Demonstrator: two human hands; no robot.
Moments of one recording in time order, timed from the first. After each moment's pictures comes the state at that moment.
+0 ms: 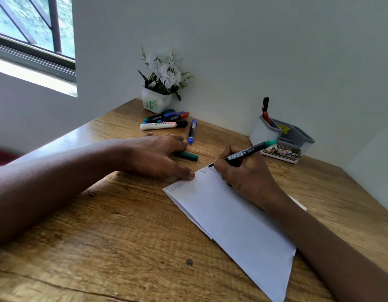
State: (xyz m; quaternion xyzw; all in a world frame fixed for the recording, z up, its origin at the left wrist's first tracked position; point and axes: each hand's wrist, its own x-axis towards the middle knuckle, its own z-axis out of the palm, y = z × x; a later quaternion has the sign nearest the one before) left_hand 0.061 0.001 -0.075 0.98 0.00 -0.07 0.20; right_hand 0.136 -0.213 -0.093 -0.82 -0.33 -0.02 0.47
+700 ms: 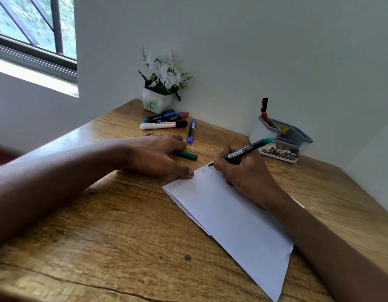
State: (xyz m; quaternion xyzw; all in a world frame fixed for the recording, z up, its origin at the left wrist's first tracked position) left_hand 0.062 0.002 -0.077 0.98 0.00 -0.06 0.20; right_hand 0.136 -0.214 -0.091 -0.82 -0.32 -0.01 0.47
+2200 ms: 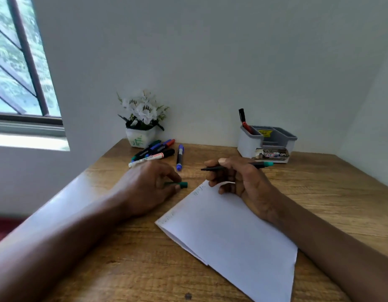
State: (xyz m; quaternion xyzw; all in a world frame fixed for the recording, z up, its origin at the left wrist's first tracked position) left_hand 0.066 0.002 -0.090 0.97 0.00 0.16 0.20; right_hand 0.145 -0.229 -0.085 -0.64 -0.24 0.17 0.71
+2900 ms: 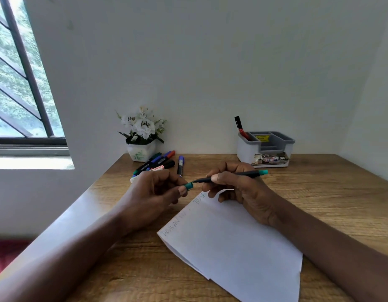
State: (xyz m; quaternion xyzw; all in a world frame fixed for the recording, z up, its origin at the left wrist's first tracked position) left_hand 0.058 -0.010 -0.089 0.85 -0.08 0.16 0.49; right_hand 0.142 -0.233 -0.081 -0.64 -0.29 0.15 0.70
